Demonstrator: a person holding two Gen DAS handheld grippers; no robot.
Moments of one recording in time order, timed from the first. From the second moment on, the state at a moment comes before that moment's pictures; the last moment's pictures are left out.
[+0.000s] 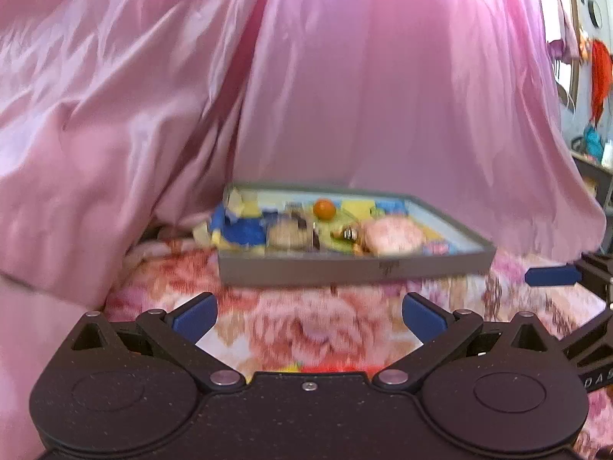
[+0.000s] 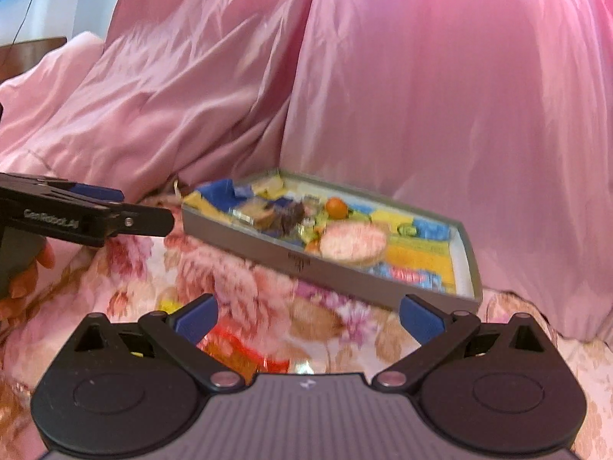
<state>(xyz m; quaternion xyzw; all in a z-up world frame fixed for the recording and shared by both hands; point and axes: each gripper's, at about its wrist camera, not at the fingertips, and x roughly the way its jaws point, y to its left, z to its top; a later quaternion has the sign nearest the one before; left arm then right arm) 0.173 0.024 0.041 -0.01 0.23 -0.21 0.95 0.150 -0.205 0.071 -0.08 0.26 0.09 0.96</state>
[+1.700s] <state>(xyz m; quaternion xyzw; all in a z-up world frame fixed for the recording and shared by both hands) 0.171 0.023 -0.033 0.01 0.38 -0.23 0.90 0.171 -0.160 -0.008 -0.30 0.32 0.25 0.87</state>
